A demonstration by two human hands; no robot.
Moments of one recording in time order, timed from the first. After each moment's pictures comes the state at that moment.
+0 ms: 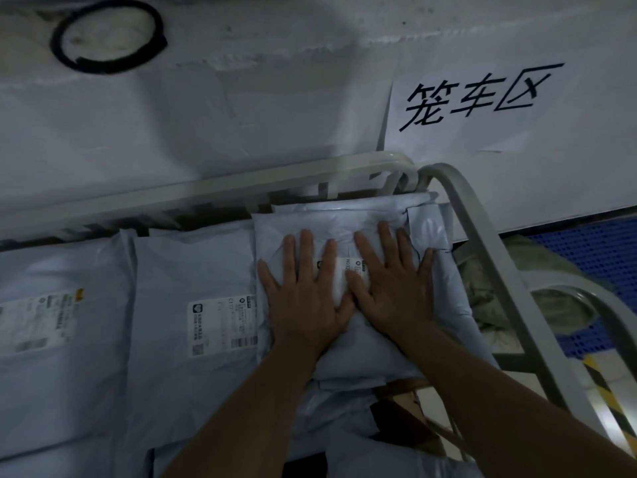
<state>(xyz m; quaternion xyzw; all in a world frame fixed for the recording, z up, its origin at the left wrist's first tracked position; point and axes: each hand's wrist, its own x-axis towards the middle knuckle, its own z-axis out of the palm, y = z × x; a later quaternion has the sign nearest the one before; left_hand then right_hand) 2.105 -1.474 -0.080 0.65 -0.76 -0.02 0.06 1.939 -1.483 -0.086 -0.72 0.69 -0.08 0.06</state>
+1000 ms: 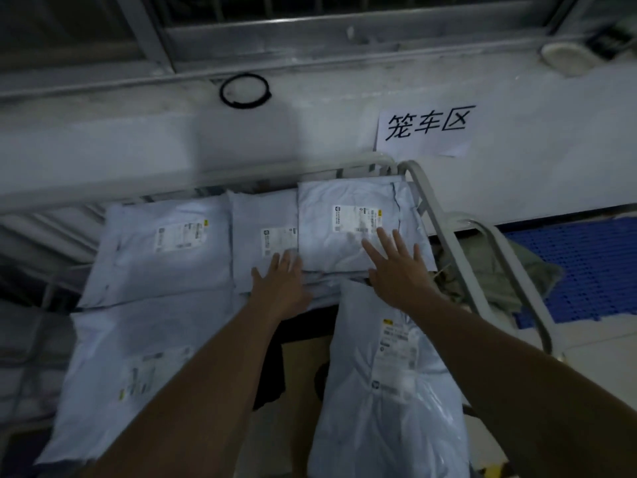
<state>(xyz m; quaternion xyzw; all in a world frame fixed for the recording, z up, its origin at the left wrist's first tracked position) 2.209 -1.303 0.089 0.63 -0.72 -0.26 -0.15 1.960 -1.312 0.080 -0.76 0.63 0.10 0.08</state>
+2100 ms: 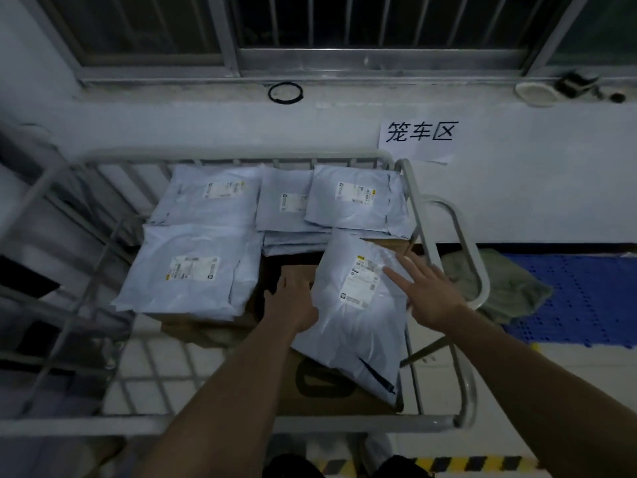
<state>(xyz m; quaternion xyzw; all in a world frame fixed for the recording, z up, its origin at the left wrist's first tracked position) 2.138 -1.065 0.138 0.72 -0.63 -0.29 -0.06 1.848 -1.112 0.158 -0.84 0.51 0.18 0.05</state>
